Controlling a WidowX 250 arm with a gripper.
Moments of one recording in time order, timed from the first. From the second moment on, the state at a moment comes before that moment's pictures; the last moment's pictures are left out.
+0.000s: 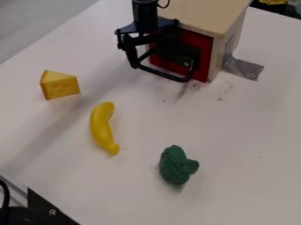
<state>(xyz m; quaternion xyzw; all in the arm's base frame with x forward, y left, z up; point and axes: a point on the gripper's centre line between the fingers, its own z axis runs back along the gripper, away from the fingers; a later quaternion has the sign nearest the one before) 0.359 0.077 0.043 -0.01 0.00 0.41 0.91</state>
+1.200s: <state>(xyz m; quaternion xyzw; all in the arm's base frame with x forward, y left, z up) 0.335 0.043 0.023 0.00 0.04 0.41 0.91</state>
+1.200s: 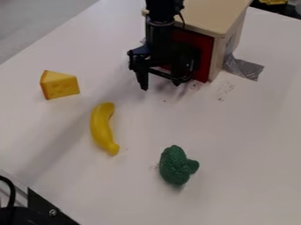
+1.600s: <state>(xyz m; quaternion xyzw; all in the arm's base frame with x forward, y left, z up) 0.335 0.042 0.026 0.00 0.03 0.41 0.91</state>
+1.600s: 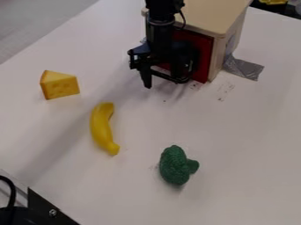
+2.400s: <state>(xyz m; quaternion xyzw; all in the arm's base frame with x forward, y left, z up) 0.315 0.050 0.013 0.00 0.03 0.43 0.90</state>
